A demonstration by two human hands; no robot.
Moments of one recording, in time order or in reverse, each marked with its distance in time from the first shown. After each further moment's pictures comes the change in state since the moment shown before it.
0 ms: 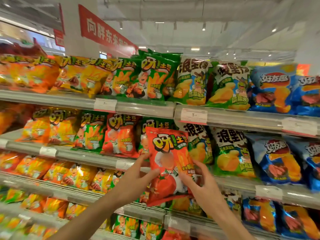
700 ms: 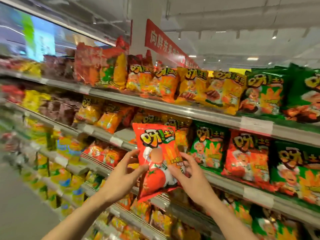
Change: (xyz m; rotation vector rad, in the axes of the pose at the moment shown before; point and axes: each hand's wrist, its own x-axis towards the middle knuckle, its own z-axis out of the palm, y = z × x) left_hand -0.123 -0.108 -0.436 0.089 0.450 -0.013; right_hand 0.057 -0.164 0.450 0.157 -0.387 -0.168
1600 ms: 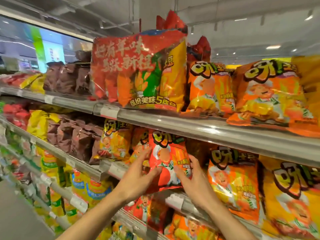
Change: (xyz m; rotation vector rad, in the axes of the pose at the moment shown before) left_hand 0.311 -0.151 -0.216 0.215 -0.036 0.095; right_hand 0.348 0.042 0.243 -0.265 0.111 0.048
